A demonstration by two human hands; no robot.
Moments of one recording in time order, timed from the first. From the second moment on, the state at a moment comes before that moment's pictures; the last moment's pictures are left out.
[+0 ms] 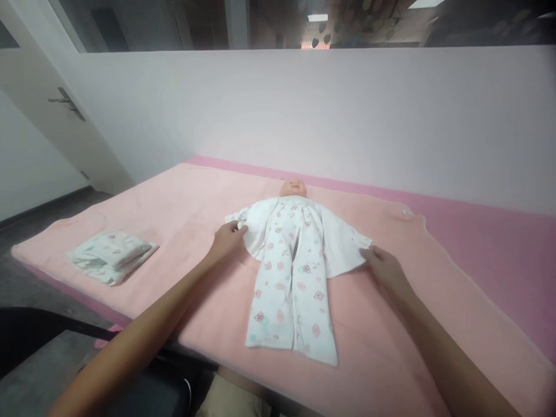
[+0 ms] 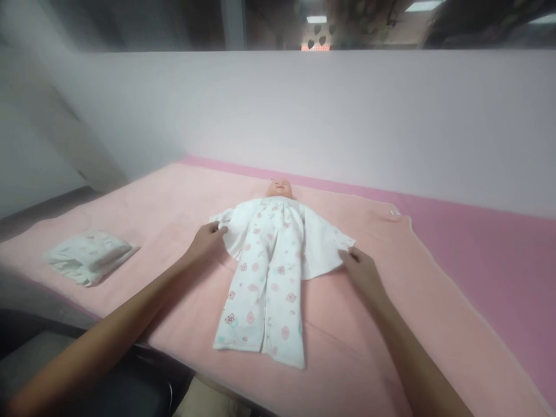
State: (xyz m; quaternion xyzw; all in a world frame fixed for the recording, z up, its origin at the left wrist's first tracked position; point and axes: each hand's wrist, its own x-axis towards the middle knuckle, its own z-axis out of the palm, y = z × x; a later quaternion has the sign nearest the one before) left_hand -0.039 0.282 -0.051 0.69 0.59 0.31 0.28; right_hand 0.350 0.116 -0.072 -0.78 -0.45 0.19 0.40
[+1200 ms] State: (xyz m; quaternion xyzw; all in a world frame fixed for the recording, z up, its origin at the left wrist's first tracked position) left_hand -0.041 0.226 -0.044 0.92 0.28 0.24 0.11; right_hand 0.291 0.115 -0.064 -0.53 -0.80 -0.03 0.28
